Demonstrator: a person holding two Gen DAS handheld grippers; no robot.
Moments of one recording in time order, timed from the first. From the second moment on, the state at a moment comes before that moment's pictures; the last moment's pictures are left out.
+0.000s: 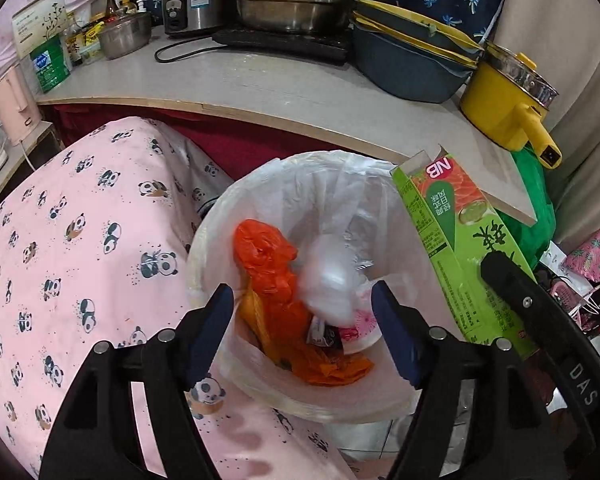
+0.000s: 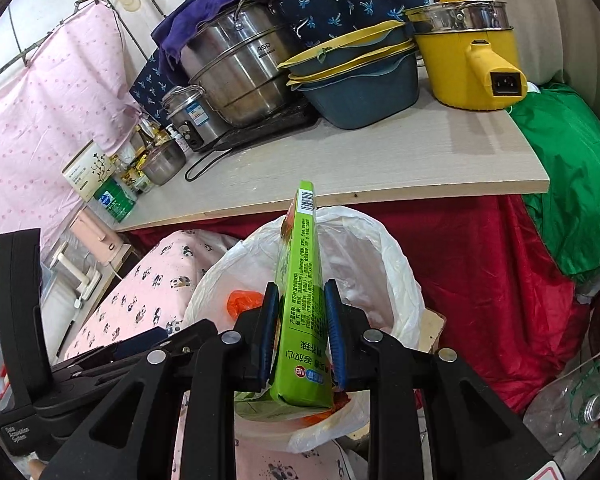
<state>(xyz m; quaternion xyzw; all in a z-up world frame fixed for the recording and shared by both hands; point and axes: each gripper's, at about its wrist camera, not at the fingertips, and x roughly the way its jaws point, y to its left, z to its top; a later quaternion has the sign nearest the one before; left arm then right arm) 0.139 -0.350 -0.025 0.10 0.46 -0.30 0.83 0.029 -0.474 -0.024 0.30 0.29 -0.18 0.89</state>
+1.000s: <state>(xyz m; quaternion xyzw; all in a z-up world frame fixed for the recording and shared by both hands) 0.116 -0.269 0.000 0.11 0.41 -0.22 0.88 0.033 -0.404 0.013 0.20 0.32 -0.15 0.91</state>
